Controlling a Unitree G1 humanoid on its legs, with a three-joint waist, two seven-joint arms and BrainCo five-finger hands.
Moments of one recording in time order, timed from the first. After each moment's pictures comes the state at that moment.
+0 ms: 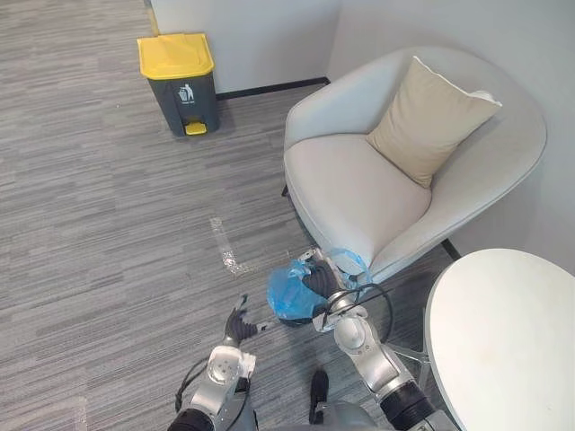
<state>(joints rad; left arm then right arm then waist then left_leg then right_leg) -0.01 0.16 -0.34 0.43 0.06 -0.18 0.27 -0.12 -0.11 0.45 0.13 -0.45 -0.17 -0.21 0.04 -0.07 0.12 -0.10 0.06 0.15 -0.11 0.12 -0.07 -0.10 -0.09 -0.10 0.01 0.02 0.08</state>
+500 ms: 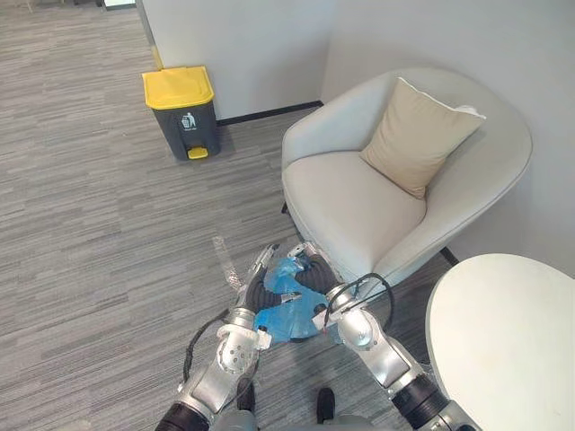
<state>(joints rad) 0.01 0.25 -0.41 0.17 0.42 -0.22 0.33 -0.19 -0.18 0.52 0.08 -0.34 -0.22 -0.16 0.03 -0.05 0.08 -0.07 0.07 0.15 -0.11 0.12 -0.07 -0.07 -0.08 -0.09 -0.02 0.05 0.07</state>
